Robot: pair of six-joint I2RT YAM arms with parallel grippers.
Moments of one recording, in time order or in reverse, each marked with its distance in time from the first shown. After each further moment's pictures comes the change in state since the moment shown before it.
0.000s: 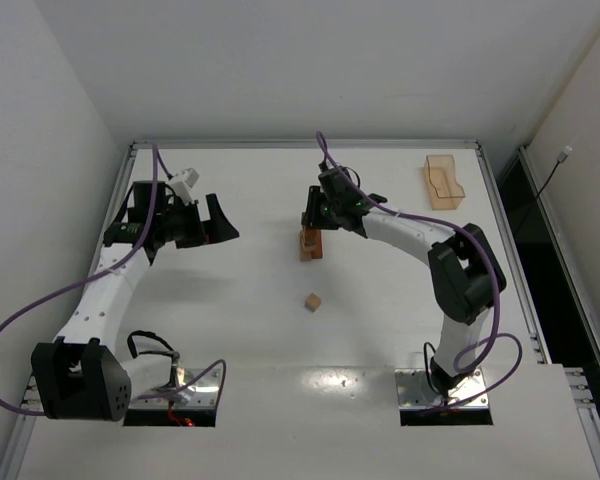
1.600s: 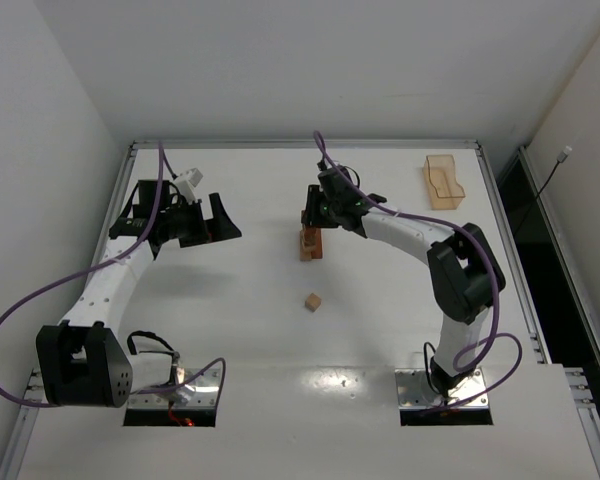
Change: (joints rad) left arm 0.000 0.069 0.000 0.035 0.022 0.000; right arm 0.001 0.005 0.002 0.023 0.008 -0.035
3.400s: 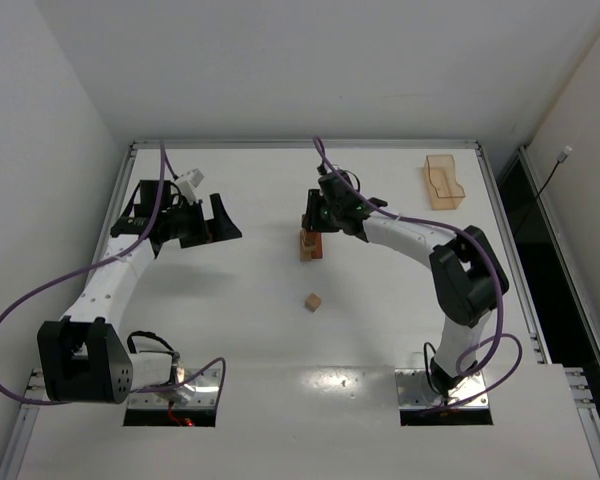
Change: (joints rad) left arm 0.000 0.018 0.000 0.000 0.000 0.000; right arm 0.014 -0.028 -0.042 0.005 0.003 -0.004
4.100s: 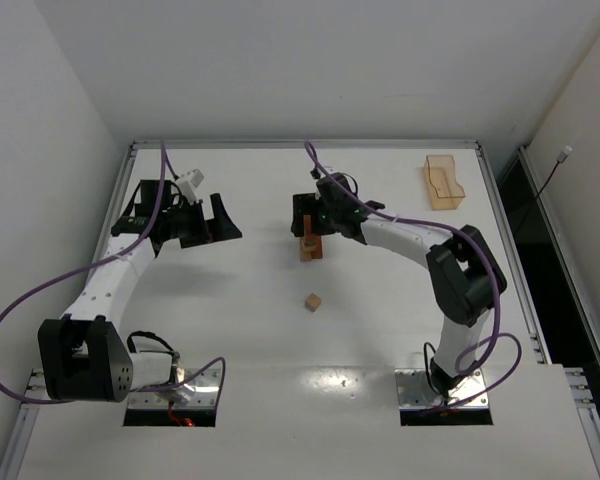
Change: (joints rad) left arm 0.000 0.009 0.002 0.000 0.000 0.000; right arm 0.006 0.017 -0.010 0.032 -0.017 -0.084
